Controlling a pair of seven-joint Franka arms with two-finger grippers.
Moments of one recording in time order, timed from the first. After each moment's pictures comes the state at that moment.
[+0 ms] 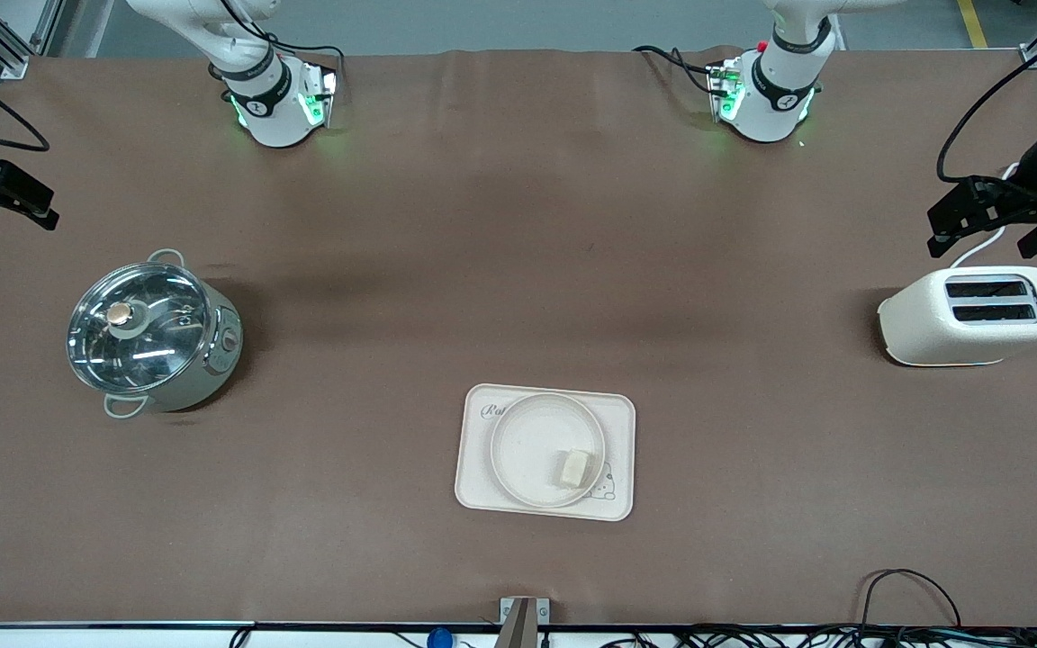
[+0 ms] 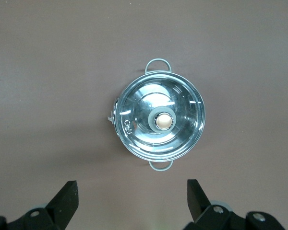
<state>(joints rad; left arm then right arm) 0.03 -0.02 -0.12 -1.55 0.04 1.66 -0.05 -0.04 -0.09 -0.01 -1.63 -0.08 1.54 0.04</state>
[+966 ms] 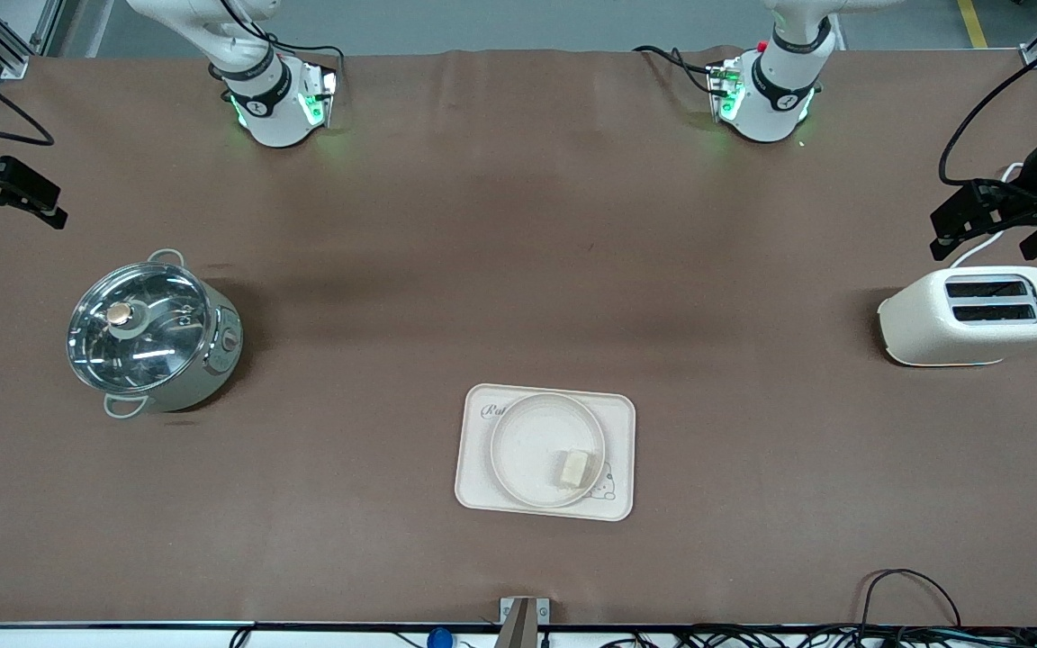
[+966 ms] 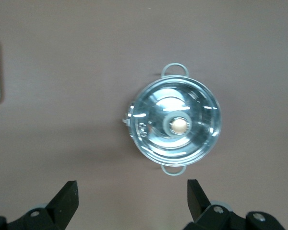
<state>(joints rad) 0.03 -0.01 -0.12 -1.54 0.03 1.66 -0.06 -0.03 -0.09 0.00 -1.63 0.00 1.56 0.01</state>
